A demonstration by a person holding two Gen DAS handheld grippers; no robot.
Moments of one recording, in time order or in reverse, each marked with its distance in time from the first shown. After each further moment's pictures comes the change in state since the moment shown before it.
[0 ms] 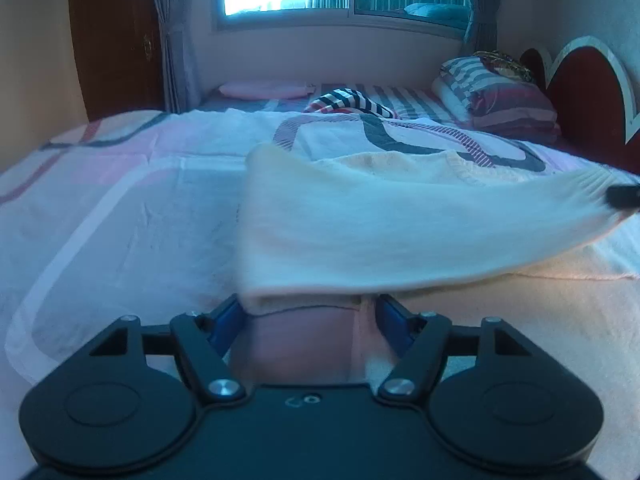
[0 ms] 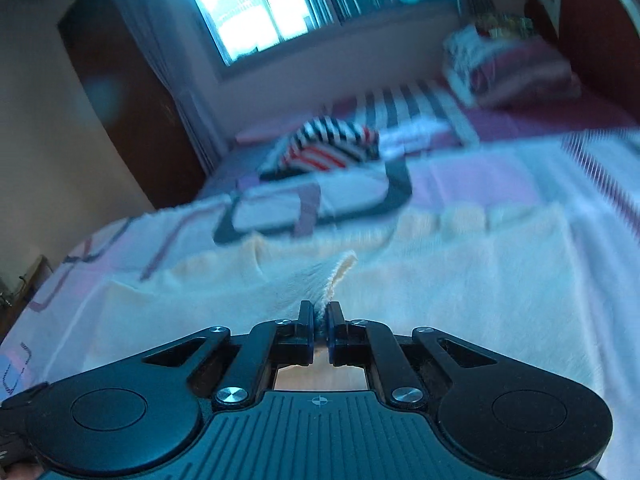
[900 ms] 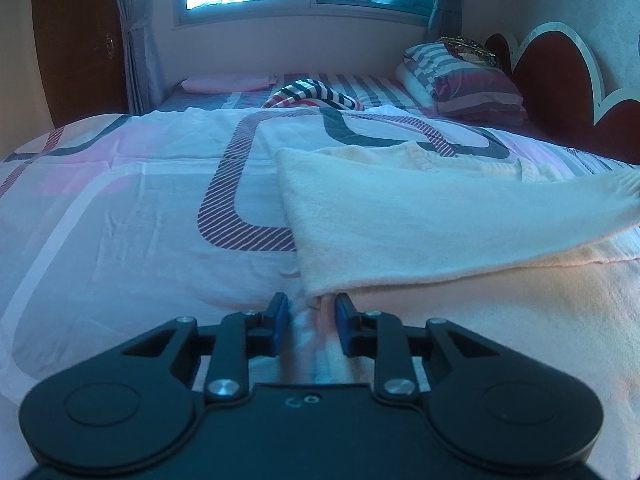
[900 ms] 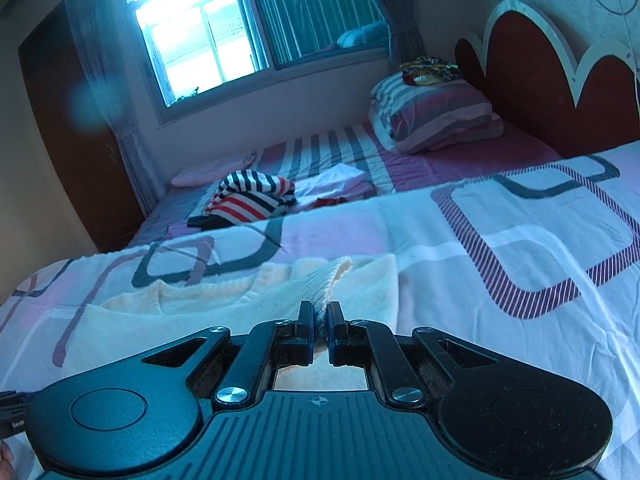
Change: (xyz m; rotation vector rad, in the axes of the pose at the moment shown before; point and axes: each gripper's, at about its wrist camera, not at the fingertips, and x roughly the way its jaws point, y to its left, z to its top) left arm 0.001 -0.009 0.009 0.065 0.034 -0.091; right arm -0.070 -0.069 0.006 0.030 -0.092 -0.187
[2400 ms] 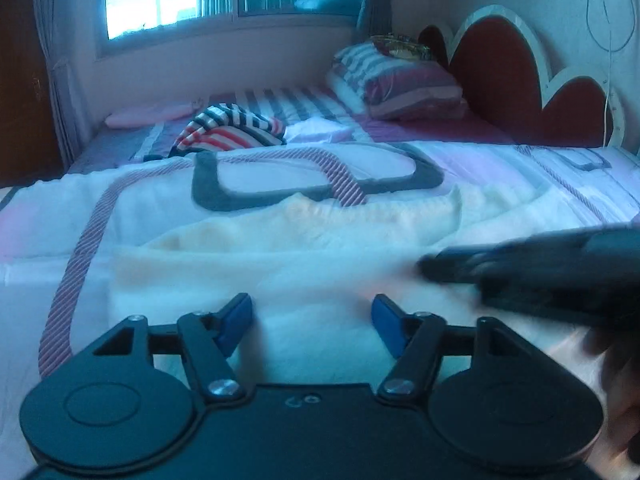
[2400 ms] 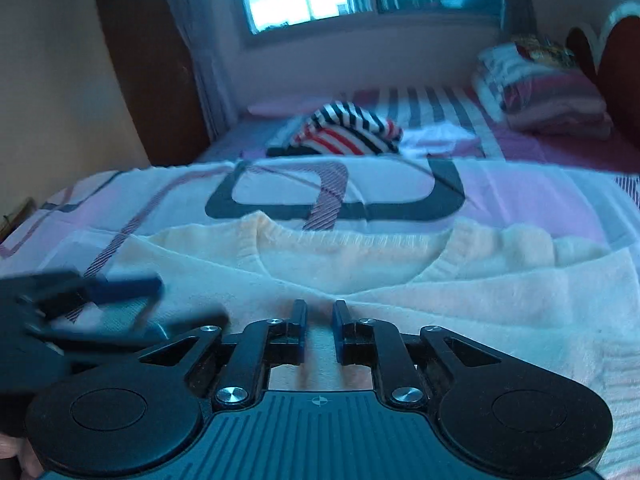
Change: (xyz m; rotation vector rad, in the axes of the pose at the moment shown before) left arm 0.066 -0.071 0.058 0.127 -0.061 -0.143; right arm 0.133 0.105 -0.029 -0.200 0.148 0.179
